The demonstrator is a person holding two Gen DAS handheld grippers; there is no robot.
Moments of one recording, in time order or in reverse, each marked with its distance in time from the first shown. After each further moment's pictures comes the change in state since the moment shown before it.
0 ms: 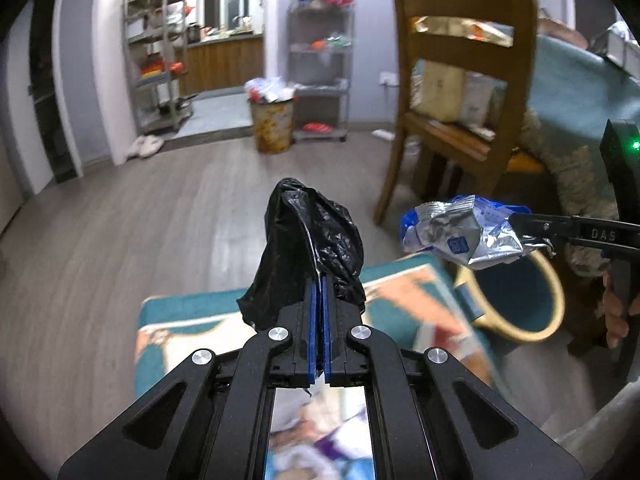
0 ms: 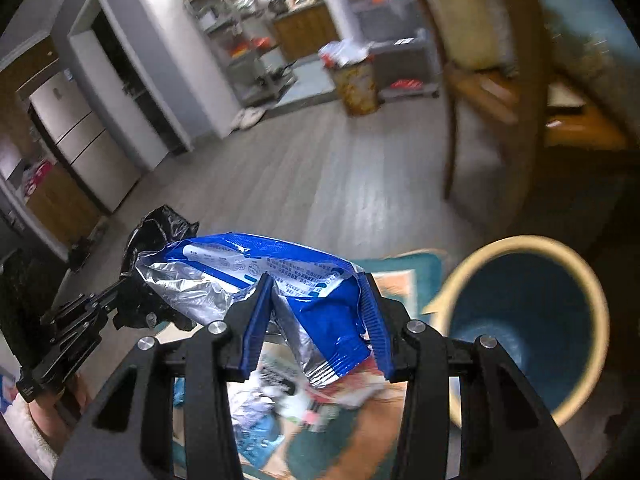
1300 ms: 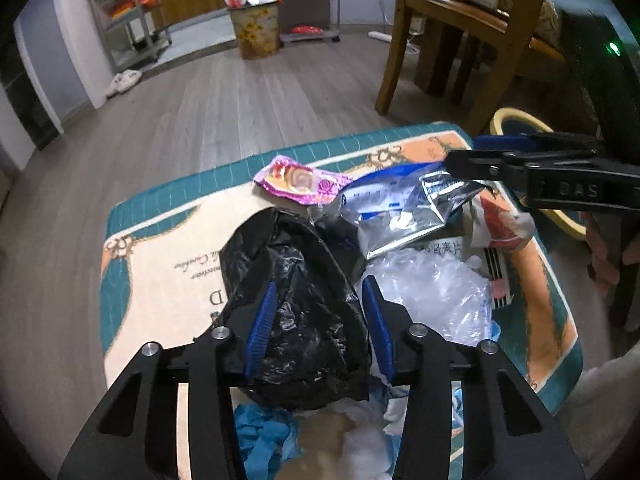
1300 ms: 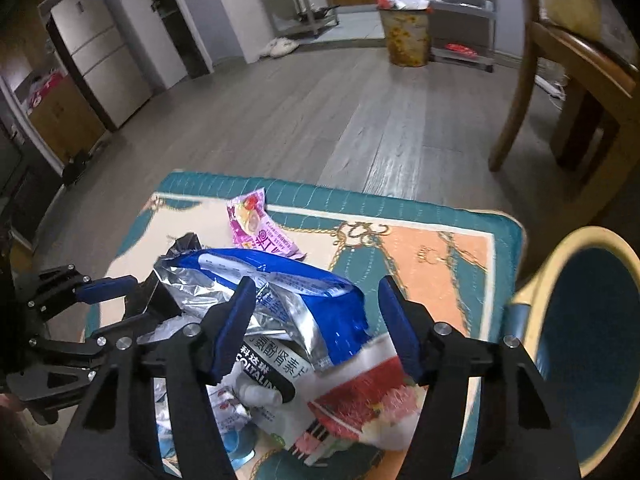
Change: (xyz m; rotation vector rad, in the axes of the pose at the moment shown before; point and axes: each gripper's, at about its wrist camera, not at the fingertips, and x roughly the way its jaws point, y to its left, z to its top) left arm 0.075 0.021 -0.092 0.066 0.350 0.012; right arm 0.155 0.049 -0.058 -0.229 0.219 0.026
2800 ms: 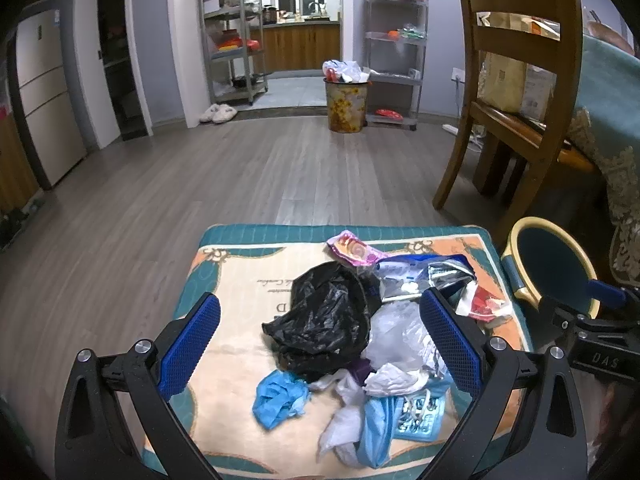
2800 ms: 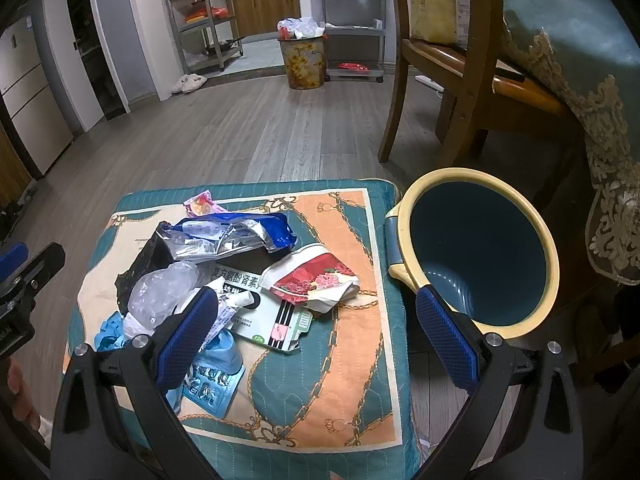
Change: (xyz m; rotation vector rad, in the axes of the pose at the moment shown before) left arm -0.110 -0.006 -0.027 -0.260 -0.286 0.208; right arm -0.119 0.027 -0.077 0.195 -0.119 -0.336
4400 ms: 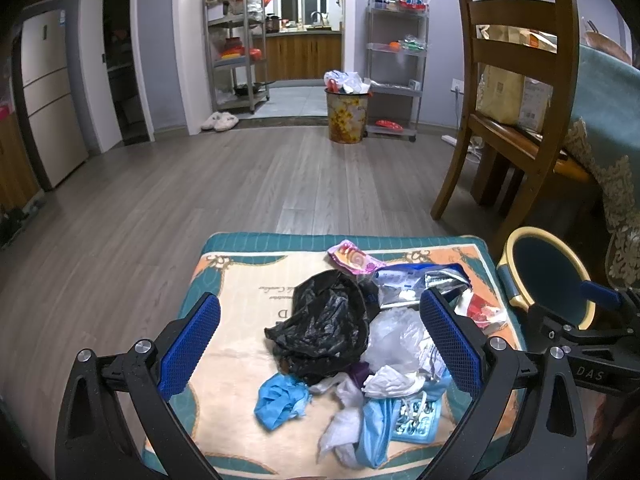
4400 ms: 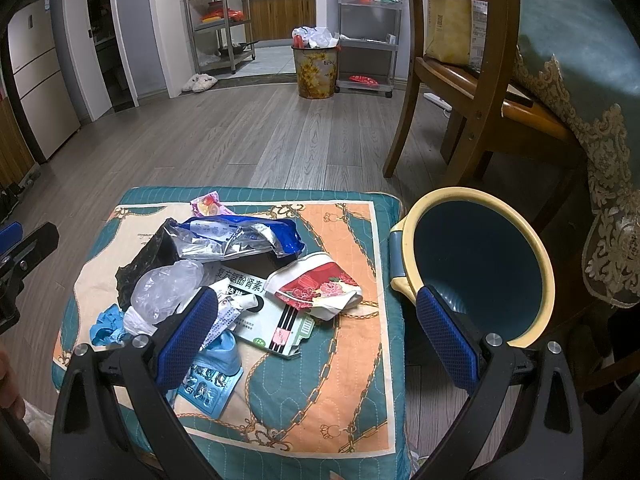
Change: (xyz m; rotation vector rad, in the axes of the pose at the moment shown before) left arm -0.010 0.005 0.004 -0.013 -0.044 -0.004; right arm -0.007 0.011 -0.001 -0.079 -0.038 -0.008
